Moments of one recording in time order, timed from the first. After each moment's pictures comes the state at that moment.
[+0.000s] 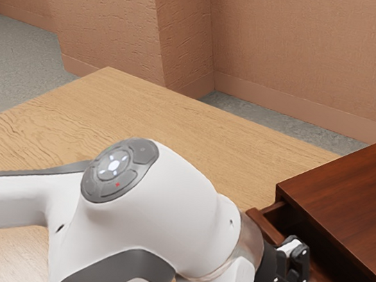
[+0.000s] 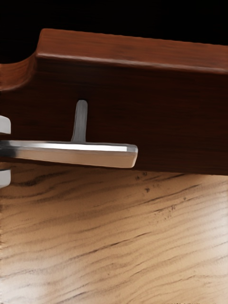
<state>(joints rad) -0.11 -0.28 -0.47 -2.19 -0.11 2.52 1.34</state>
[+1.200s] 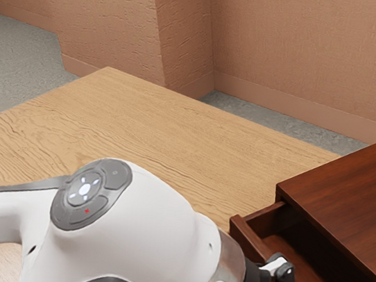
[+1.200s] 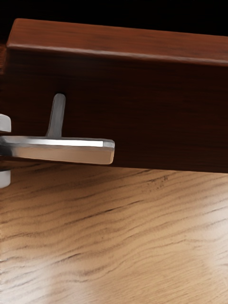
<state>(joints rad) -0.12 -0.36 -0.49 -2.27 -0.14 2.51 1.34</state>
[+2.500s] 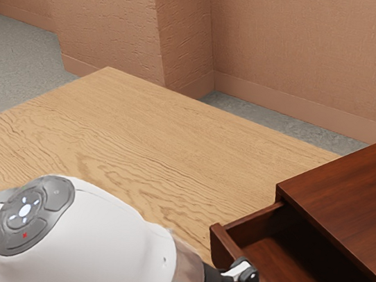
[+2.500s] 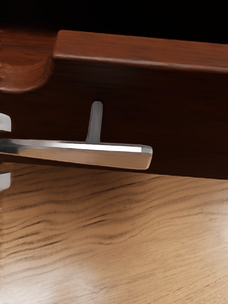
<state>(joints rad) -0.12 -0.52 -0.49 -2.39 -0.17 2.50 1.32</state>
